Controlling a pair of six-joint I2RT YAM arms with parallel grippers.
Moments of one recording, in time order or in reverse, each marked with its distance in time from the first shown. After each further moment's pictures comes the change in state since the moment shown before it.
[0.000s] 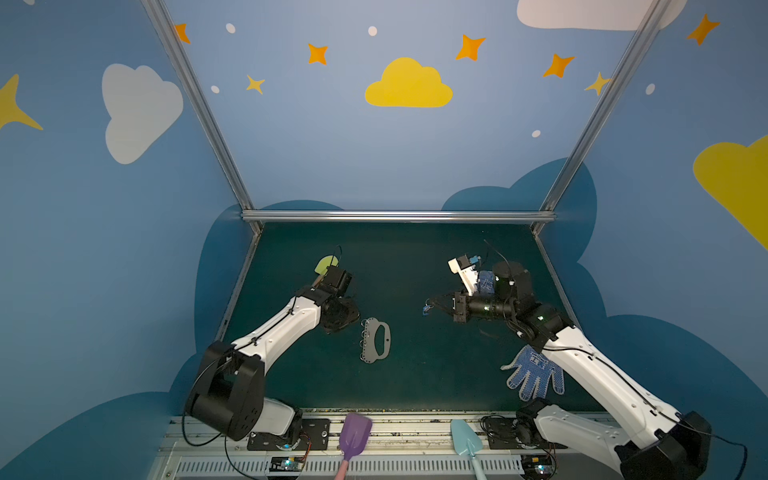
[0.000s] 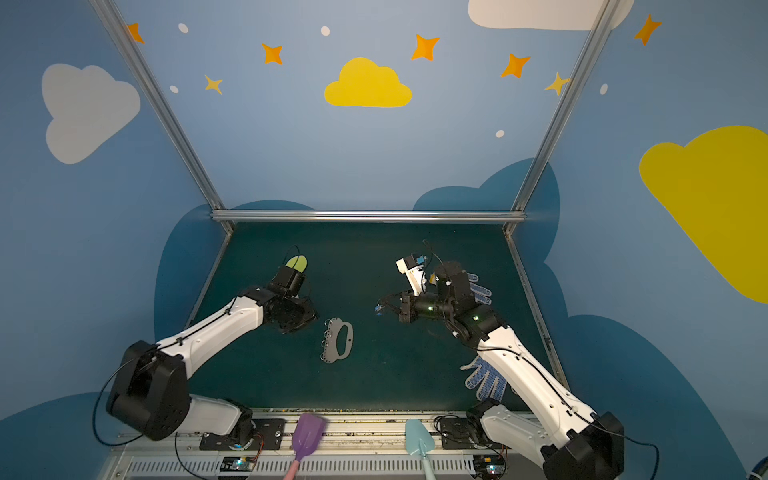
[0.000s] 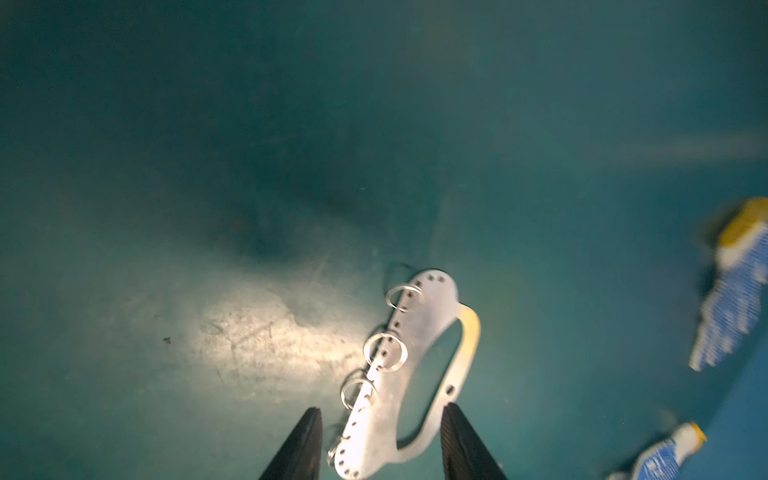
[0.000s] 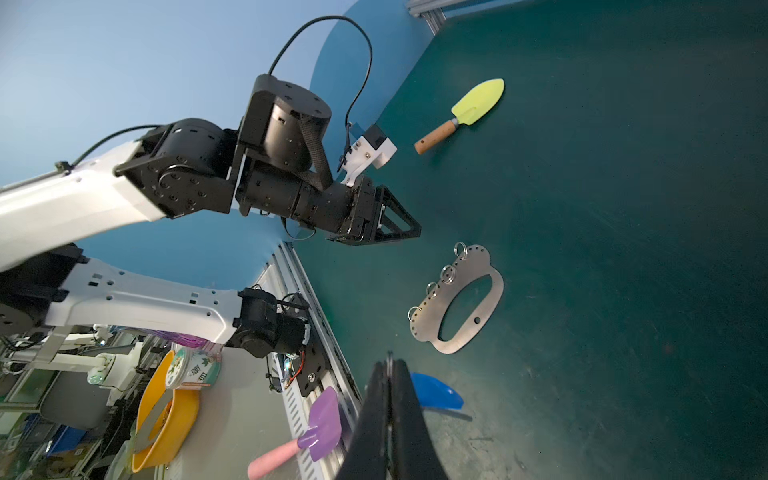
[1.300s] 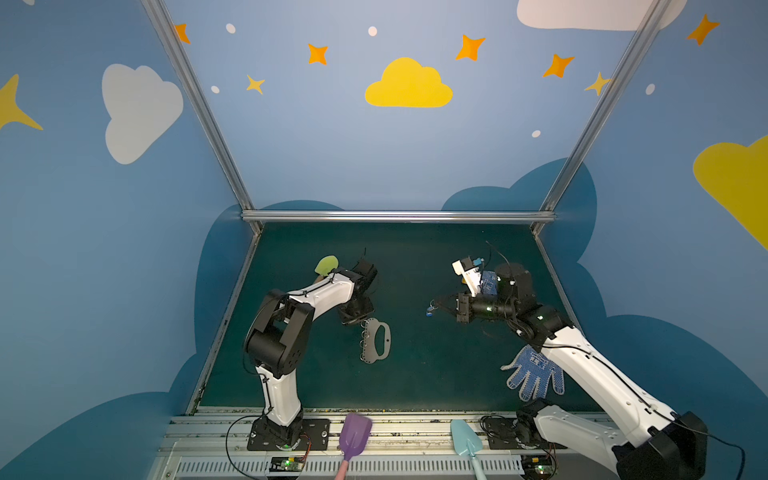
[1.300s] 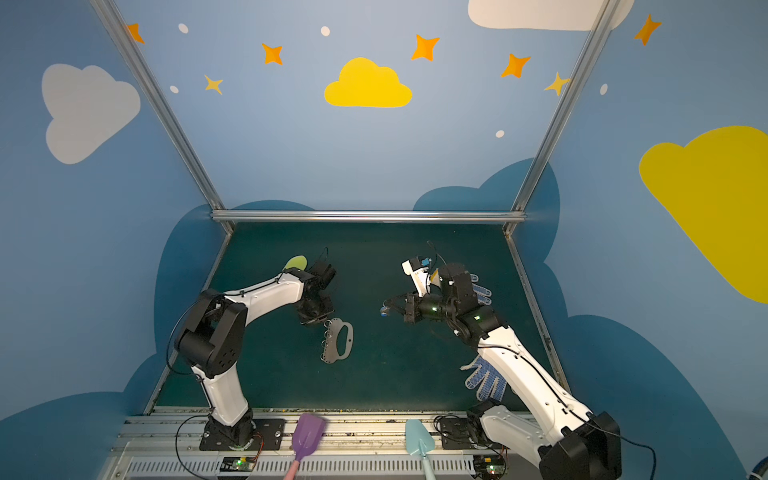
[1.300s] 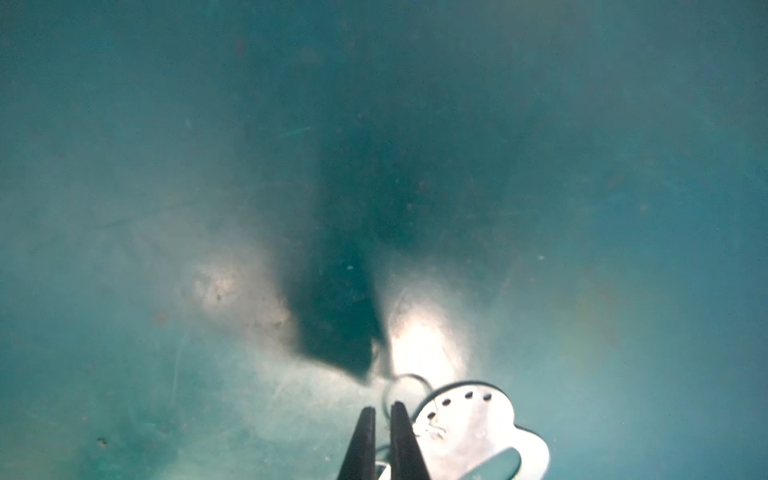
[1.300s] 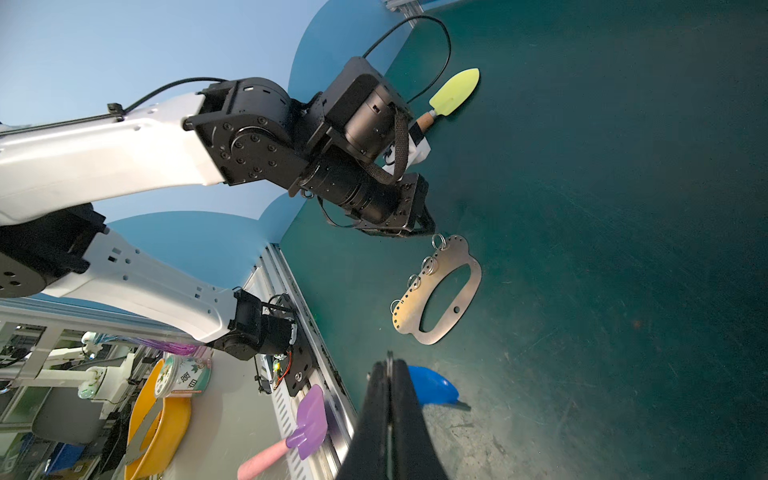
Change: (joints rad) left arm -0.066 0.377 0.271 -0.122 -0.135 -0.015; right arm -0.061 0.000 -0.036 0.002 -0.026 -0.010
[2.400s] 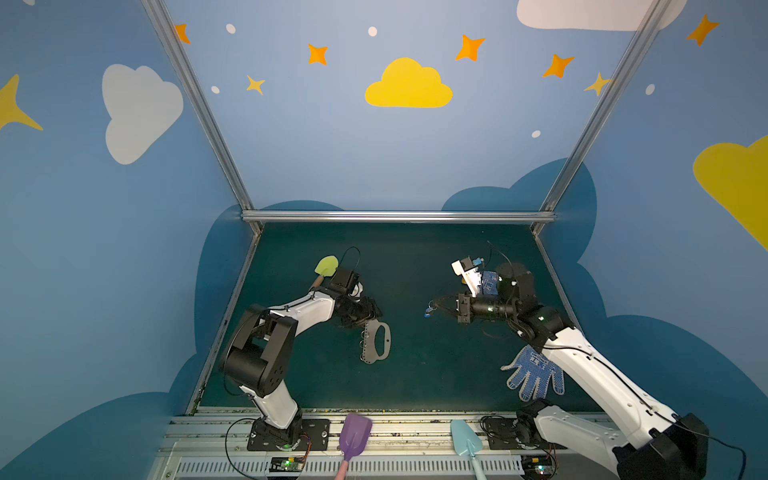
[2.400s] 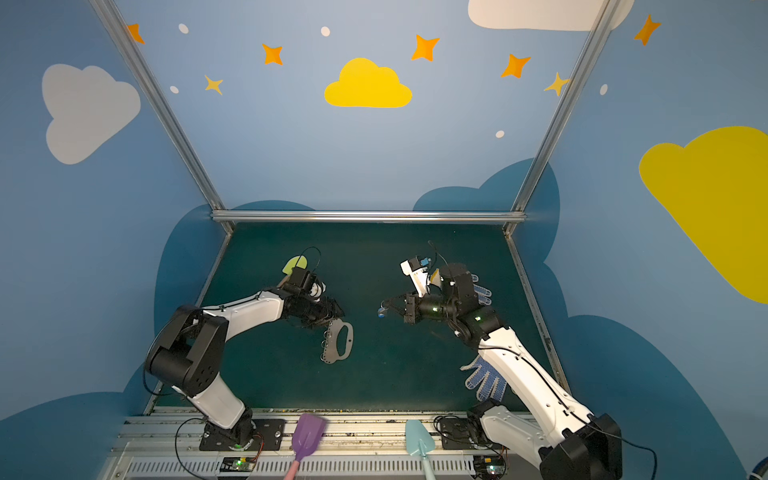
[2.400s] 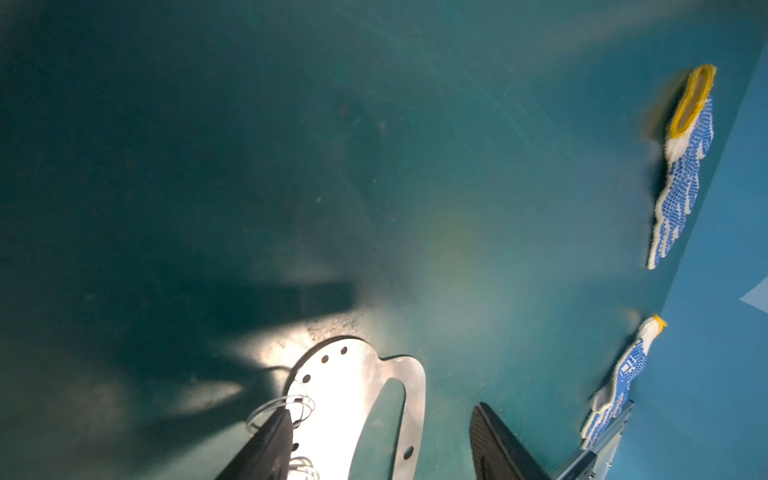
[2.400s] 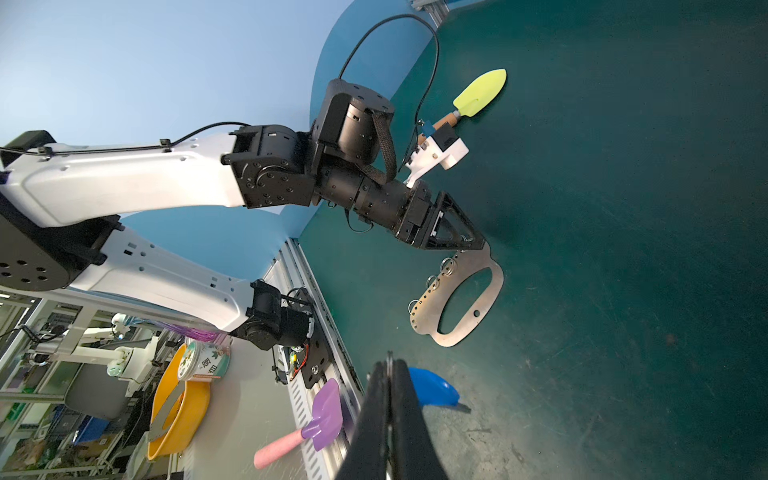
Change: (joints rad) left arm 0.084 -0.158 -0.303 0.472 0.411 0.251; right arm 0.000 -0.013 0.000 0.022 -0.060 0.006
